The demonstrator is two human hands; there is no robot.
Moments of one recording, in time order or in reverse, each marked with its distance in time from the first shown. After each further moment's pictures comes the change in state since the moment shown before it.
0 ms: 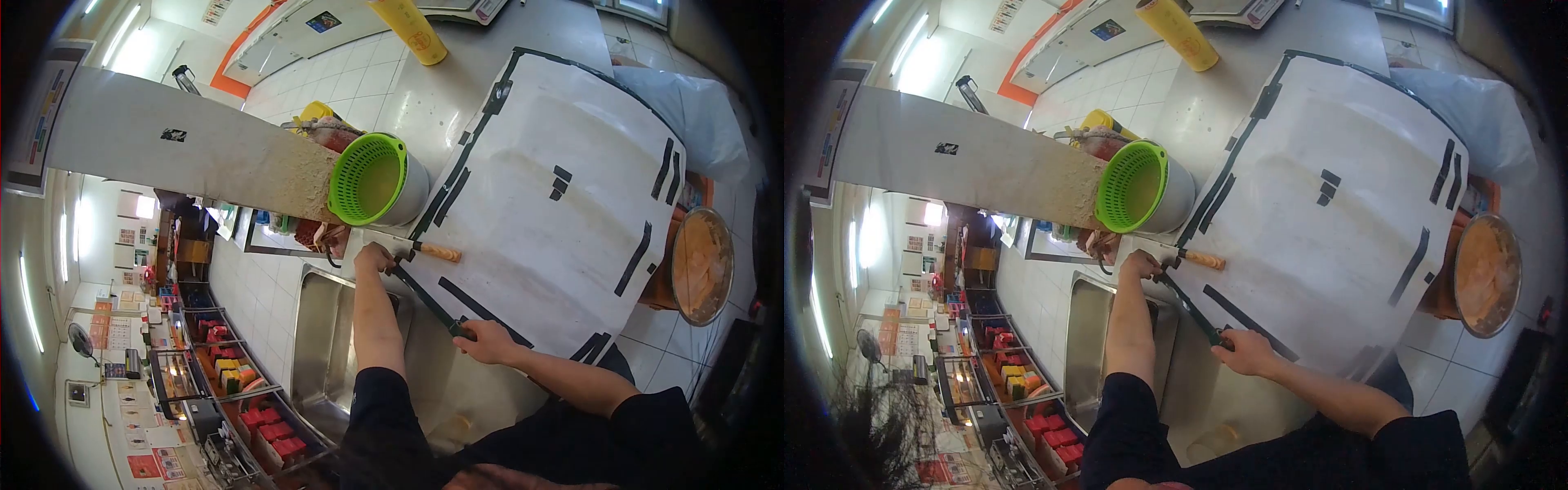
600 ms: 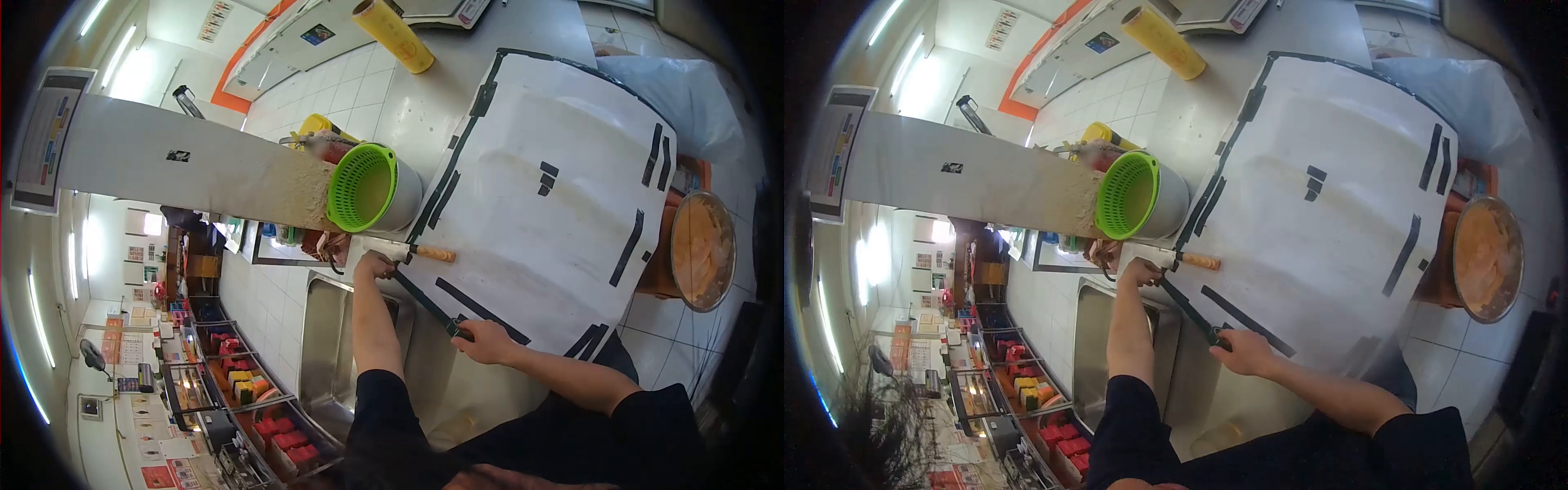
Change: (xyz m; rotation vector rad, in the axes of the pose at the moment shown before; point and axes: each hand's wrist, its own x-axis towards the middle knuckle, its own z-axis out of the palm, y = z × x) left_hand -0.016 0.001 -0.002 -0.177 -0.089 0.104; right_hand -0.020 -0.011 -0.009 0.018 0.025 -0.026
